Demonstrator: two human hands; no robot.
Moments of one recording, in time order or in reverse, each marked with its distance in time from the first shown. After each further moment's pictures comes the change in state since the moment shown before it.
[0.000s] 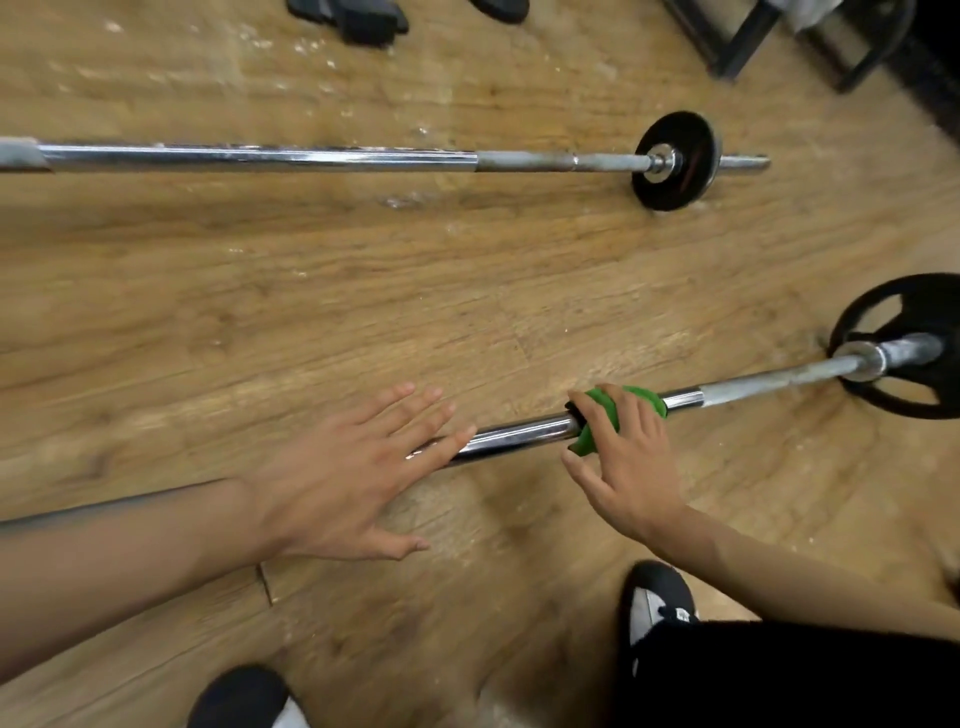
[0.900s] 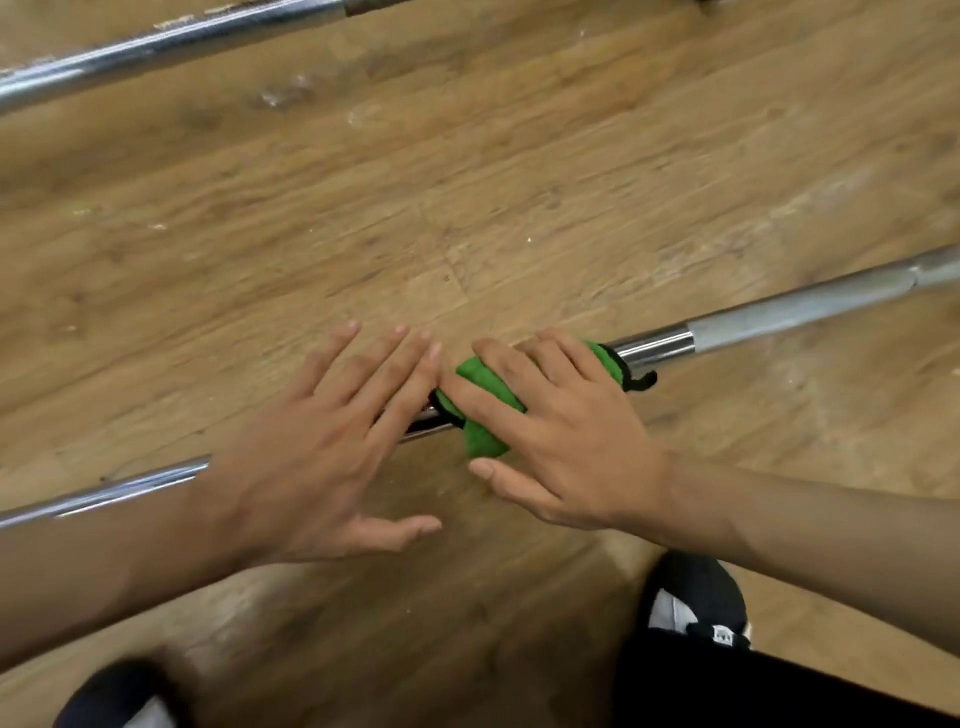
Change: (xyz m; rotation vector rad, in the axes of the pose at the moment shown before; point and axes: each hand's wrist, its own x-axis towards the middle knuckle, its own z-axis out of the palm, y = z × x) left_hand 0.149 0.065 0.013 0.070 -0.121 -0.162; right_hand 0.034 0.086 0.017 0.100 0.046 -0.590
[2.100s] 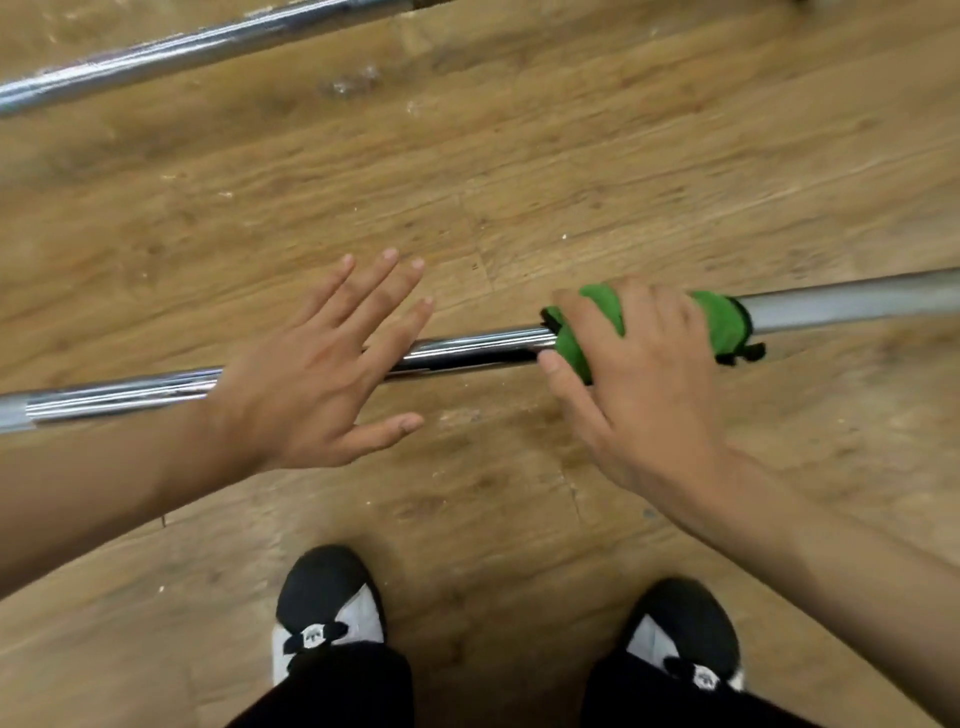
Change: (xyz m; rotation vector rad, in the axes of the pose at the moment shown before) left_hand 0.017 -0.004 -0.004 0.033 -0.005 -0.155; right_hand -0.015 0.041 0.004 0.146 0.241 0.375
